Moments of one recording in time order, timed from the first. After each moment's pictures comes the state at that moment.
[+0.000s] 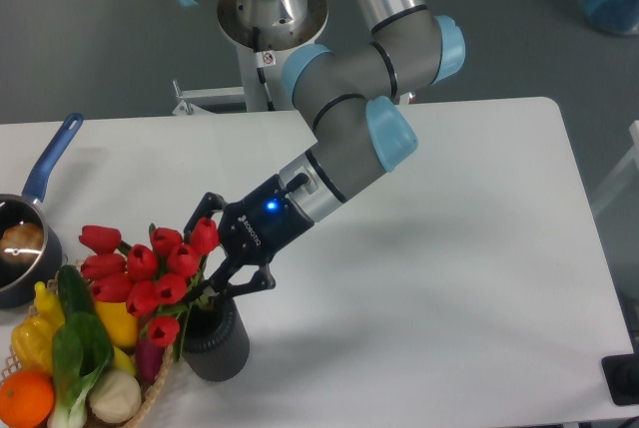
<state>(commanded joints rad) 2.46 -1.93 -1.68 -0.95 0.37 1.25</state>
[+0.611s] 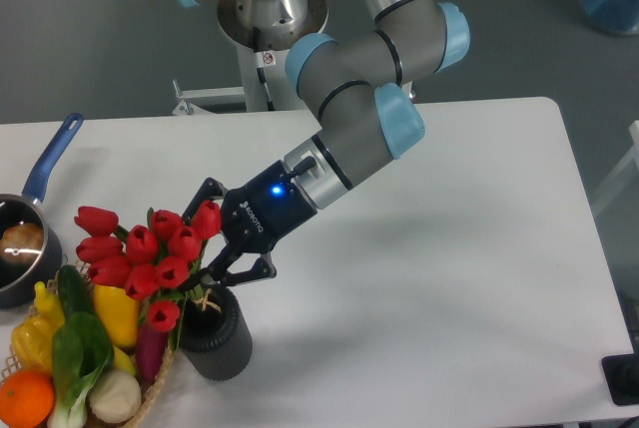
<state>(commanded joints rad) 2.47 -1.92 -1.68 -0.95 0.32 1.25</state>
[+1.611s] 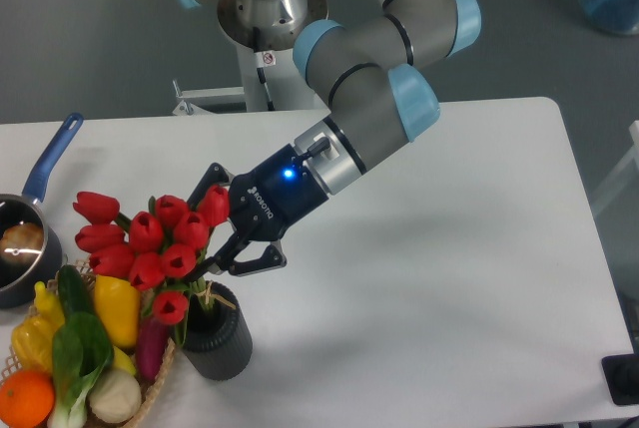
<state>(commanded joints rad) 2.51 -1.88 -1.65 -0.95 0.25 1.16</state>
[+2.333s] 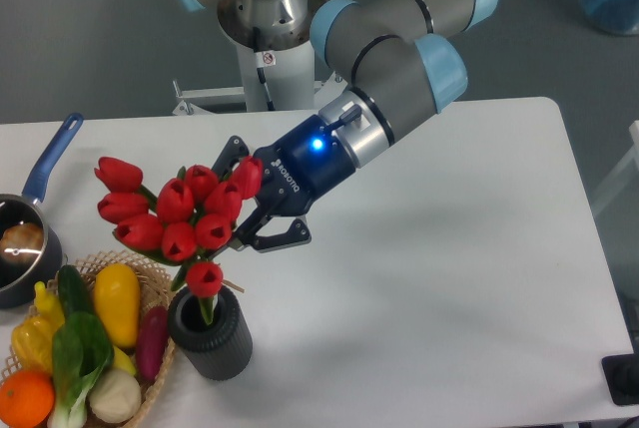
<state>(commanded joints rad) 2.56 -1.84 -1.65 -0.95 0.17 1.11</state>
